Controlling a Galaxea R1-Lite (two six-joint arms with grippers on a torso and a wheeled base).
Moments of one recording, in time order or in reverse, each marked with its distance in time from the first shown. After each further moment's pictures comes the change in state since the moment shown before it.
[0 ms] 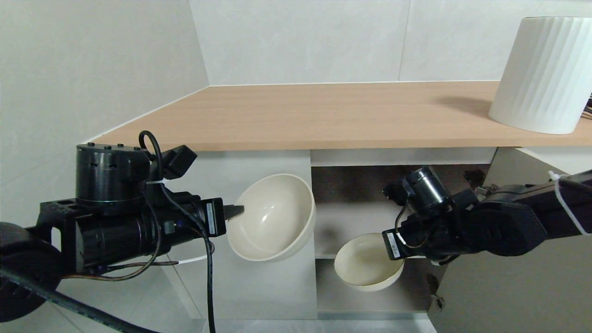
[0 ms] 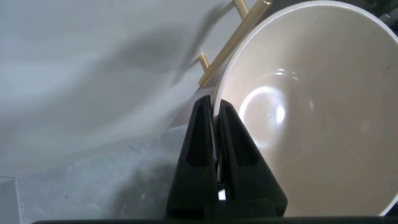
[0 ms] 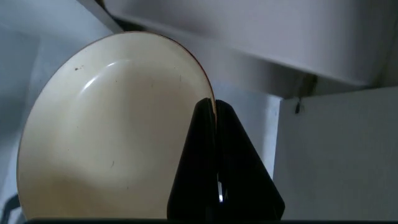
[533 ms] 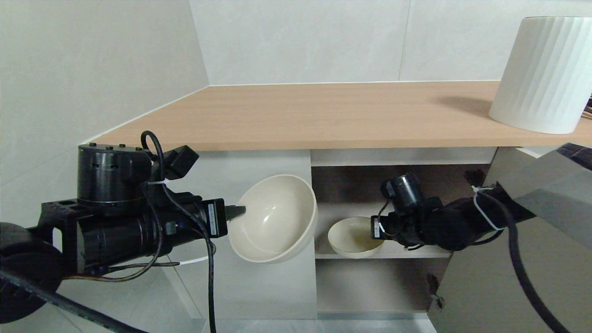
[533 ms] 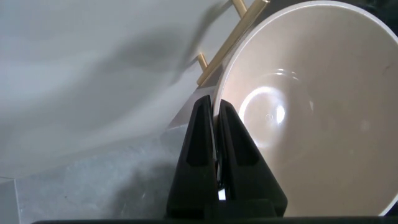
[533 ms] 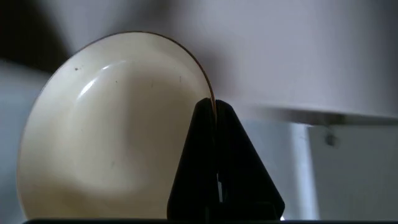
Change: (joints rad) left arm -0.007 0.001 0.000 0.000 0.000 0.000; right arm -0.093 0.259 -0.106 -0.281 -0.006 0.163
